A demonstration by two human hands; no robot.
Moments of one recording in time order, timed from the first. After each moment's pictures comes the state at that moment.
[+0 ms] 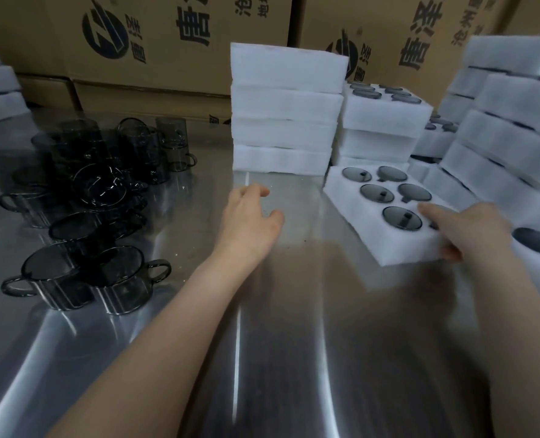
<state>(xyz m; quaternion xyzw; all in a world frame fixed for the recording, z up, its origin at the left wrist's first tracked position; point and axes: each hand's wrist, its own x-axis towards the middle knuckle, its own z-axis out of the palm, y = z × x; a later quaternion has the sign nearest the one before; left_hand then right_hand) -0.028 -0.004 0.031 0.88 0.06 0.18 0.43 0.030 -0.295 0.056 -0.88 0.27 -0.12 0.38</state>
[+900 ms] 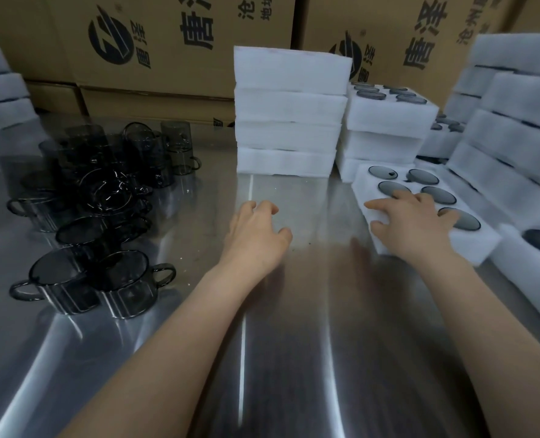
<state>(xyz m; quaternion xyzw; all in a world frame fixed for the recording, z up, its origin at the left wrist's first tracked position) -0.025 -0.007 0.018 0.92 0.06 0.12 0.36 0.029 -0.228 0.041 -0.99 0.01 -0.13 0.03</state>
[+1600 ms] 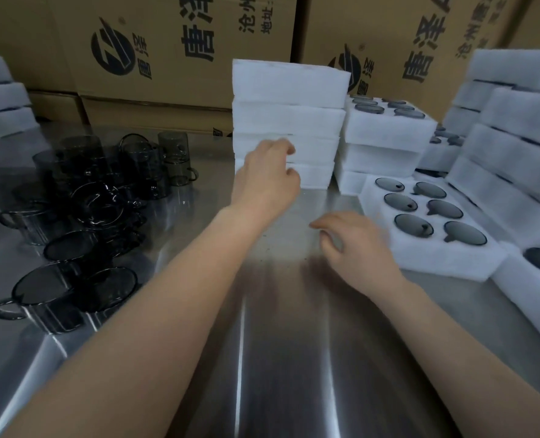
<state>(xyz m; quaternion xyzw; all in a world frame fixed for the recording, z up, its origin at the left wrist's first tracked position) 0.030 -0.010 0.086 0.91 -0.03 0.29 0.30 0.020 -0.180 0.023 -0.90 -0.30 -0.25 0.20</state>
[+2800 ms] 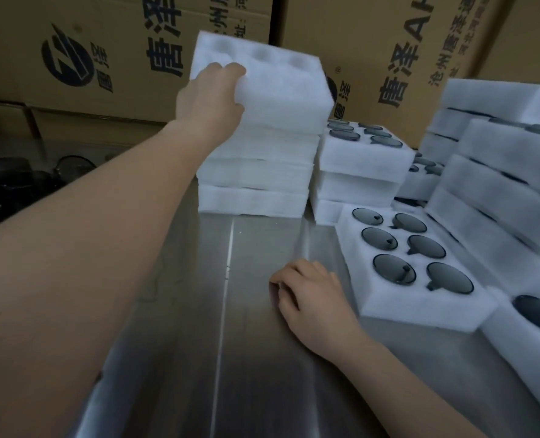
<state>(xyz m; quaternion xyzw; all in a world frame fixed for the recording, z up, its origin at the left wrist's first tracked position) 0.150 0.035 0.172 0.91 -0.02 0.38 0.13 0.038 -0.177 0.001 -0.94 -0.26 -0.14 0.15</state>
